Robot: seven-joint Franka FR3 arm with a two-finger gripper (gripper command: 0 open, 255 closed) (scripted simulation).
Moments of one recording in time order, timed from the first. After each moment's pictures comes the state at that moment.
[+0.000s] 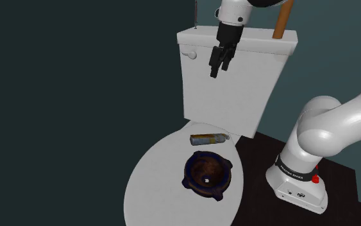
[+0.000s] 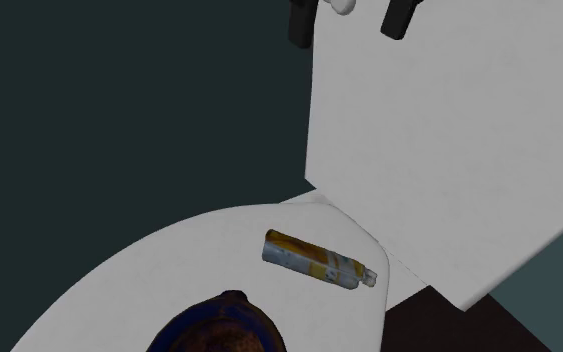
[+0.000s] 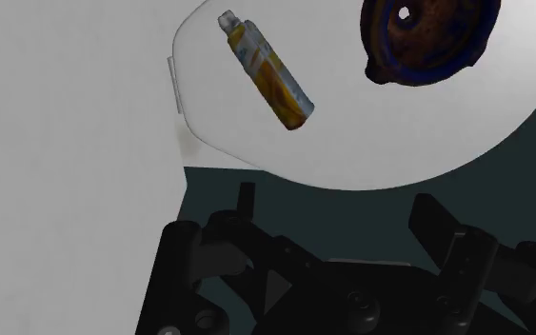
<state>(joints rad) -0.01 -0.77 0.07 -2.36 0.11 1.72 0.02</state>
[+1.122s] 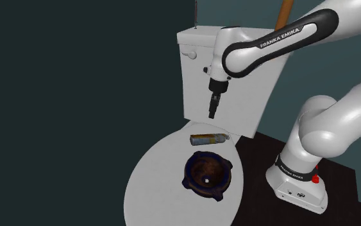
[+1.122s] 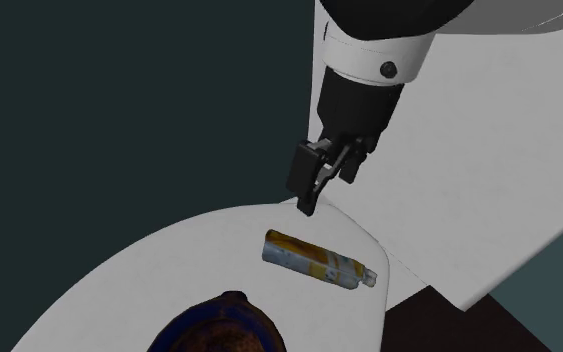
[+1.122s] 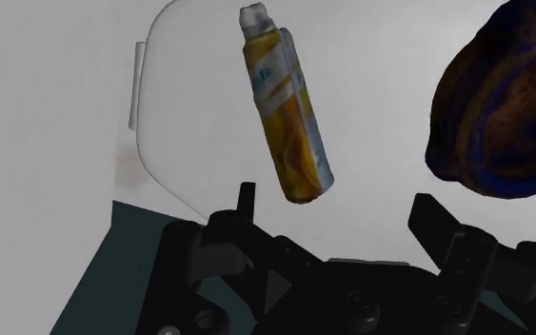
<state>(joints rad) 0.07 -0.59 -0.05 -2.73 0.11 2.18 -0.36</state>
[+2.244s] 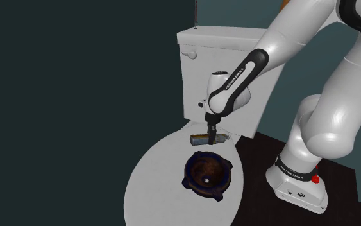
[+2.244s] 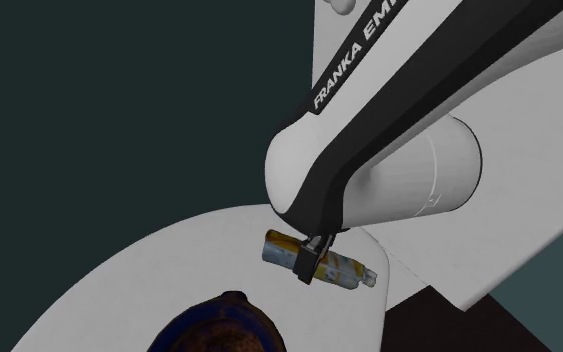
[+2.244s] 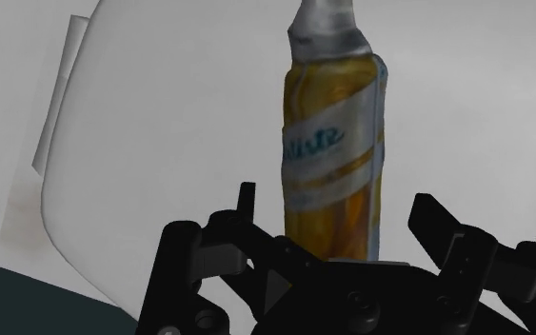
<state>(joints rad) 0.20 -0.12 -0.15 -2.83 0.26 2.68 -0.75</state>
